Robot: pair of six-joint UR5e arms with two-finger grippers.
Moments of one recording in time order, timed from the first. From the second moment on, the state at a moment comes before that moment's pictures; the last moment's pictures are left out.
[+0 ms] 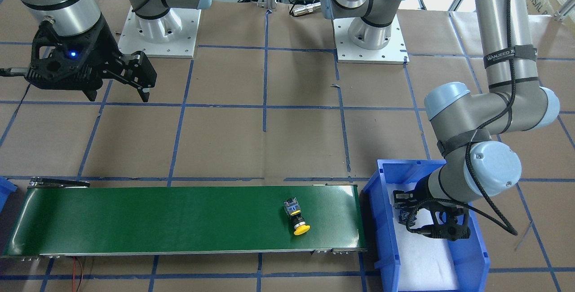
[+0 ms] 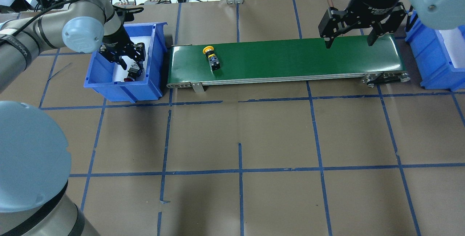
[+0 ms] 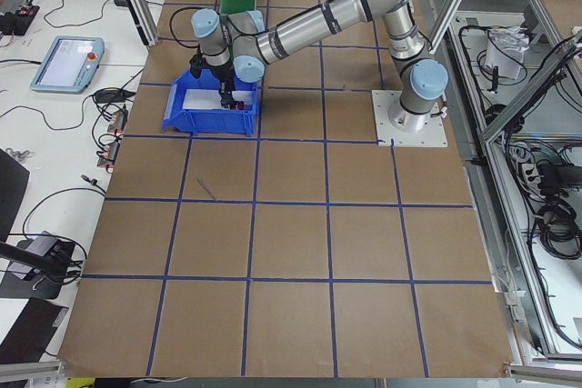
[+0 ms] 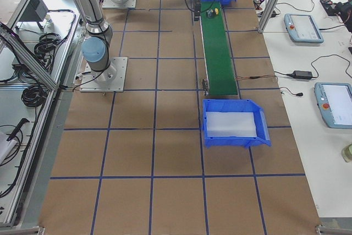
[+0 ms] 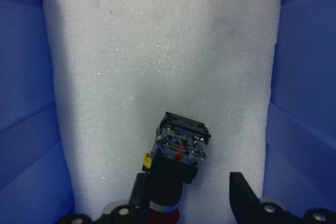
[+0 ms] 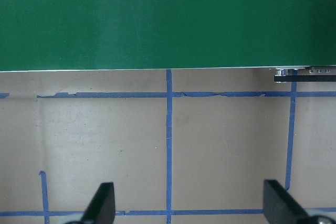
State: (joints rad) left arm -1.41 -2.11 -1.51 -1.21 1.59 0.18; right arm 1.55 -1.52 1.53 -1.62 -1.58 -0.03
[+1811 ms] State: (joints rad) left arm -1.41 -2.14 -1.51 -1.17 1.60 0.22; right arm 1.55 -1.52 1.53 -1.61 -1.58 -0.04
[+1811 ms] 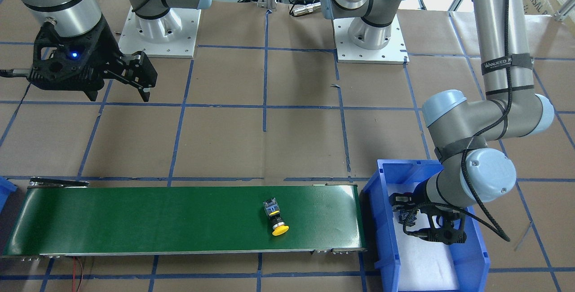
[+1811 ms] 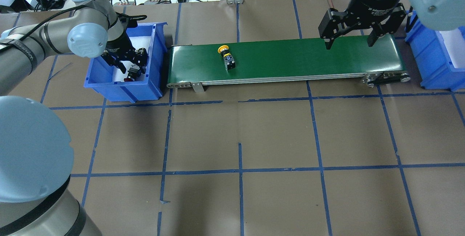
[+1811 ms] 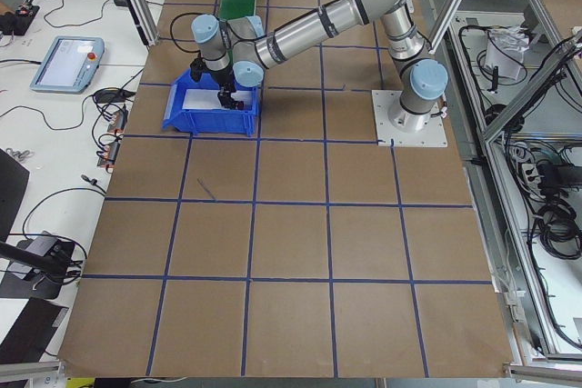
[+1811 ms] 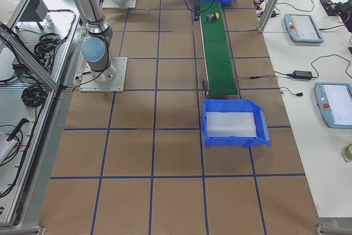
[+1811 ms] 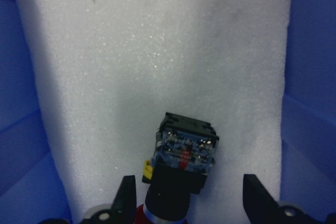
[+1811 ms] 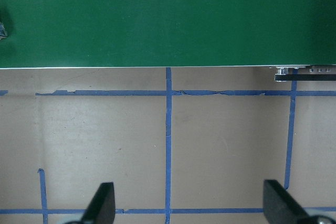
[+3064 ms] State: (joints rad) left arm -1.41 -2.09 -1.47 -1.18 1.60 0.23; right arm 1.63 -1.41 1.53 -1.69 -1.51 -0.11
